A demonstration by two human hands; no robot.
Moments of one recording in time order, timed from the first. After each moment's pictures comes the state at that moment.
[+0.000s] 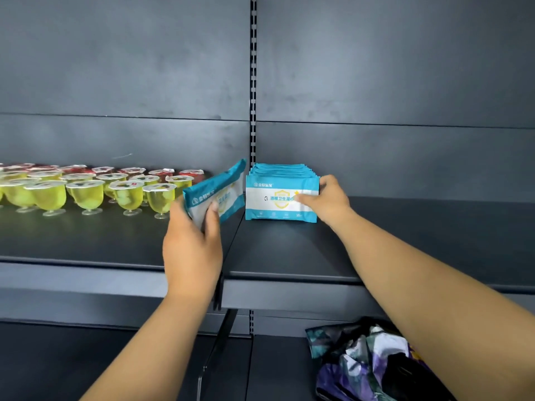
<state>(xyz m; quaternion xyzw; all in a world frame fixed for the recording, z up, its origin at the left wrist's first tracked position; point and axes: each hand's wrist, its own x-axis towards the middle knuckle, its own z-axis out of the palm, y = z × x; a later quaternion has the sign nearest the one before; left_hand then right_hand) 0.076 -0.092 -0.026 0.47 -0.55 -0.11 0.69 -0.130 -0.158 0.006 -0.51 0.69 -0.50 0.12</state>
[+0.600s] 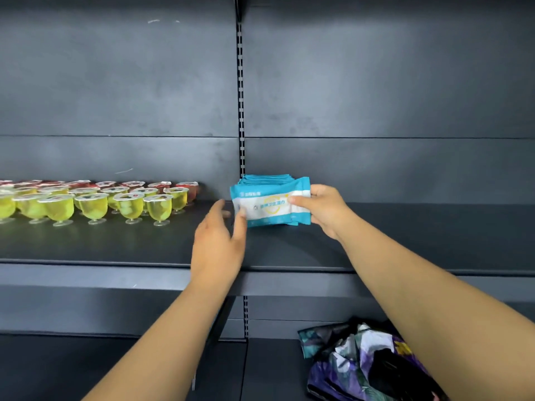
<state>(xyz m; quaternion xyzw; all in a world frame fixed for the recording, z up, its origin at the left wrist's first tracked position) 0.049 -0.076 -0.022 0.47 -0.66 -0.10 0.57 -0.127 -0.089 0.025 -0.51 0.52 -0.59 0.35</state>
